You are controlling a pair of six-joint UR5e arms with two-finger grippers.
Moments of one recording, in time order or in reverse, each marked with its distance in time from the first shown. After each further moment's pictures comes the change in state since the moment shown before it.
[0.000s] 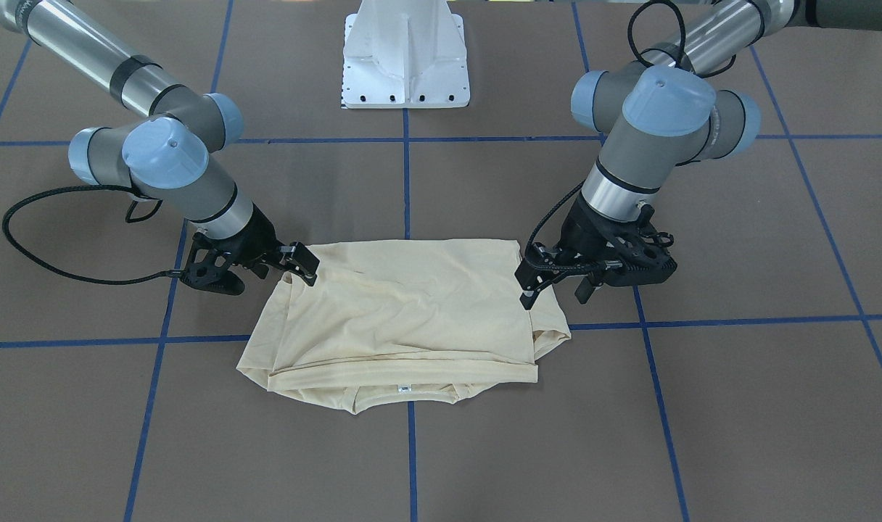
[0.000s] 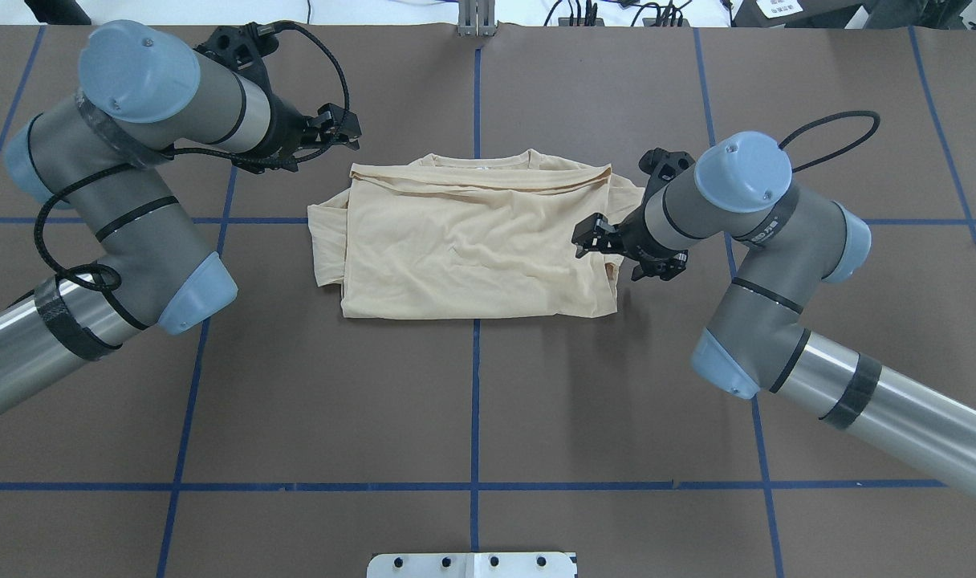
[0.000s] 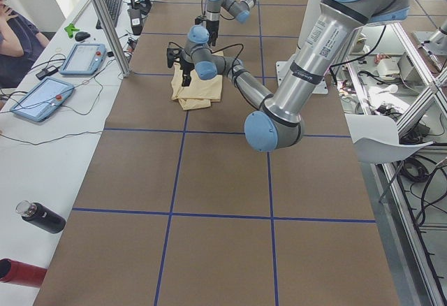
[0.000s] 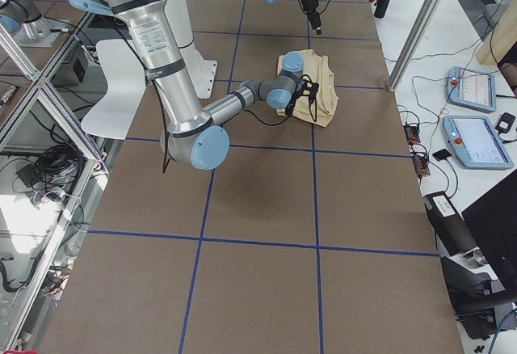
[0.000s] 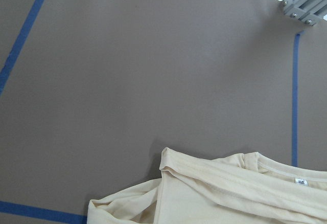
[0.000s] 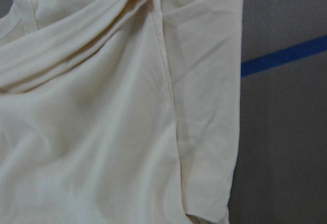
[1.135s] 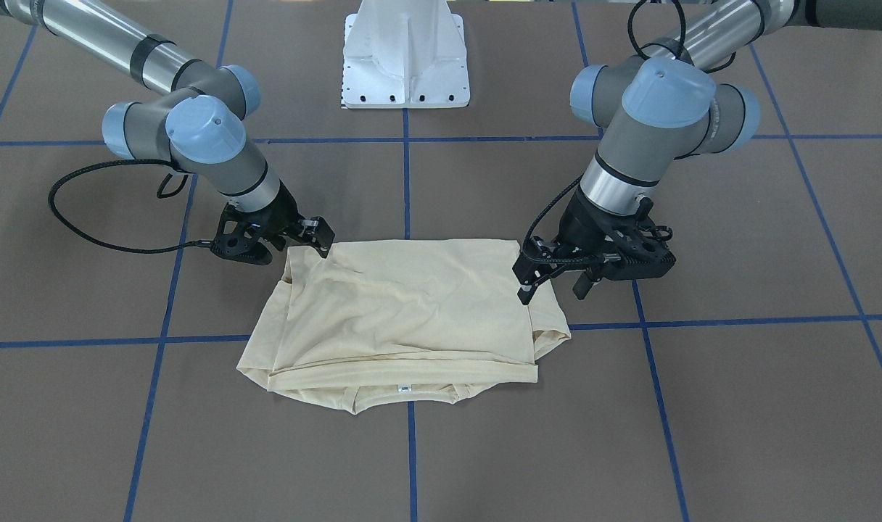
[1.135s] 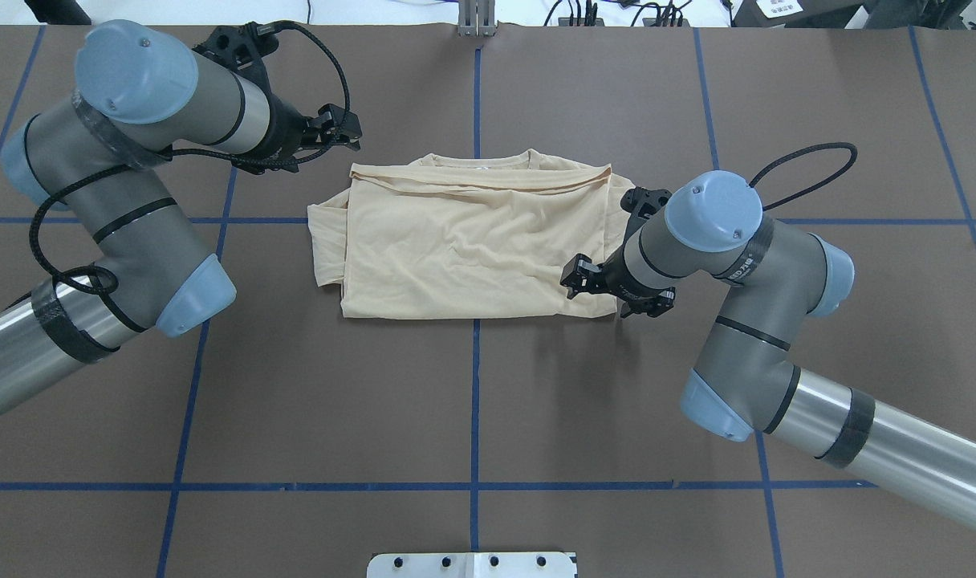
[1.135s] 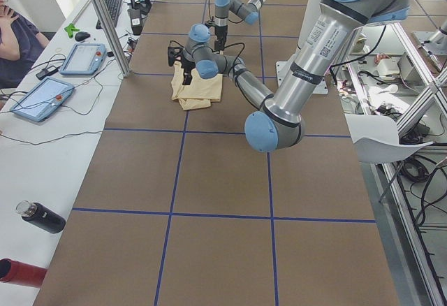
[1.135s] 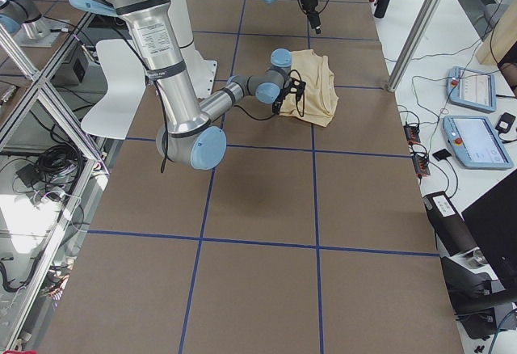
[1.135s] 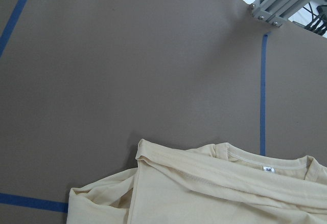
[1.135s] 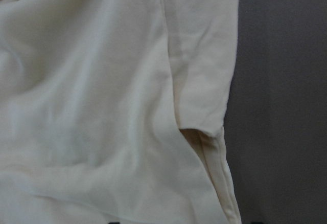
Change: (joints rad) left arm 0.002 0.004 -0.008 0.007 0.000 0.000; right arm -0.067 -0.013 0.079 -0.127 -0.017 0.006
